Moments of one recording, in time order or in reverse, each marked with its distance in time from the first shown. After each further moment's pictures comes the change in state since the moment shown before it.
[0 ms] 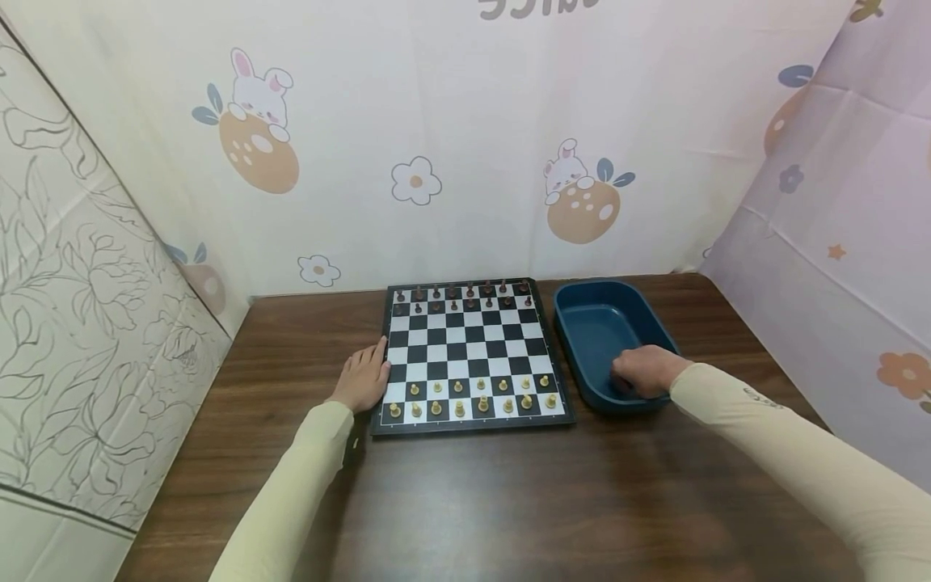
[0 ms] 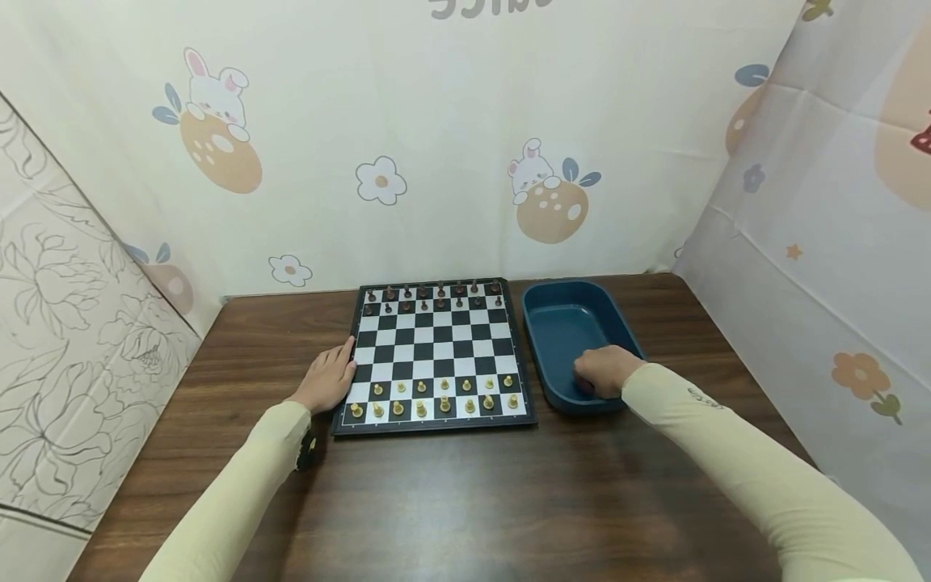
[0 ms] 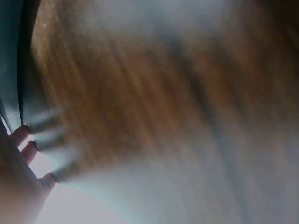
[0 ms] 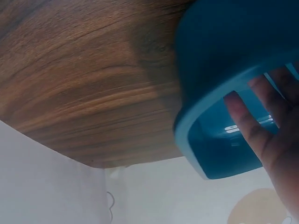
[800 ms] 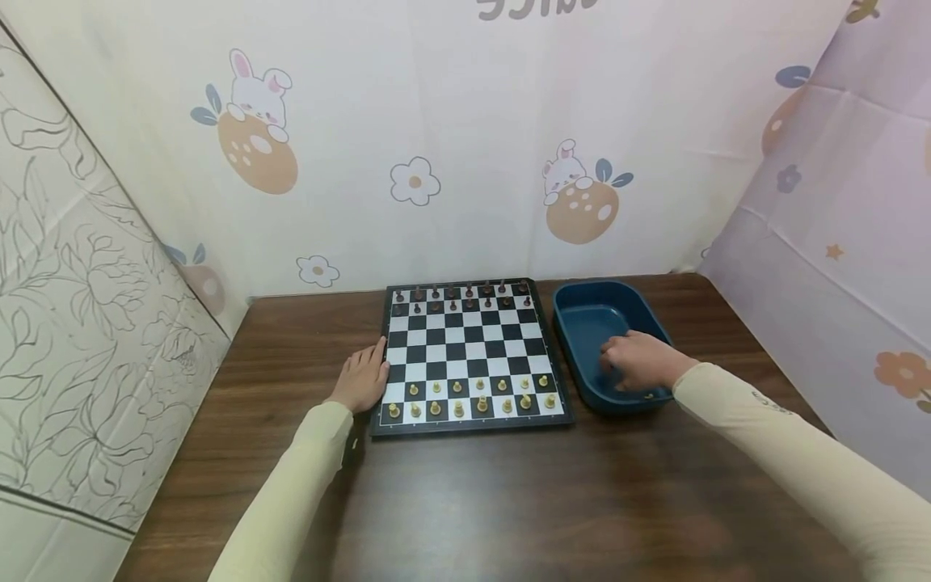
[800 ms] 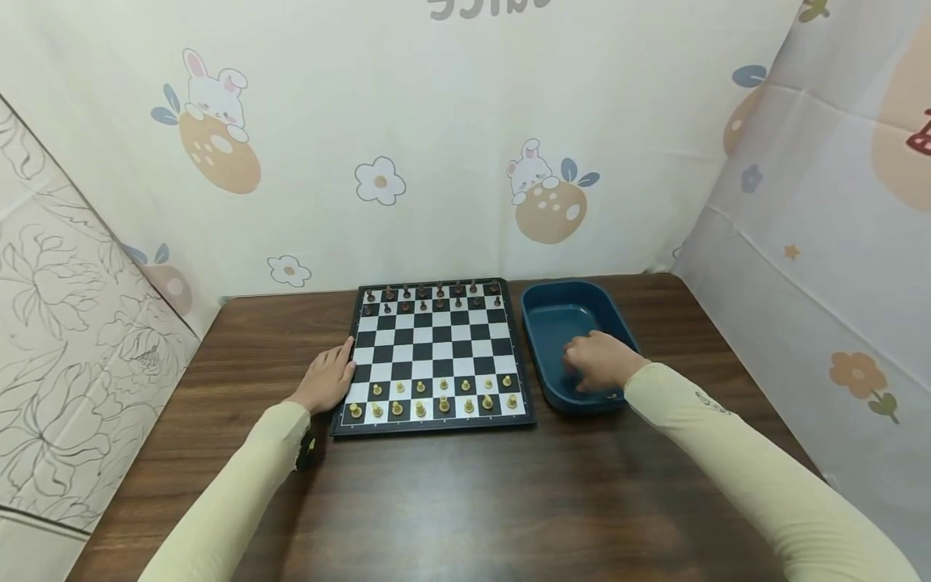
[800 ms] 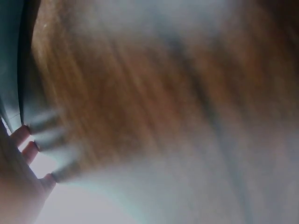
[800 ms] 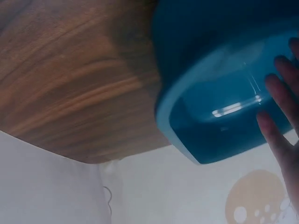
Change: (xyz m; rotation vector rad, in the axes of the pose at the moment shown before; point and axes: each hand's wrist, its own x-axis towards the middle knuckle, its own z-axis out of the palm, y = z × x) left_hand -0.001 0.002 -0.002 0.008 -0.009 0.012; right_hand 0.002 -0.006 -0.010 -0.134 0.237 -0.080
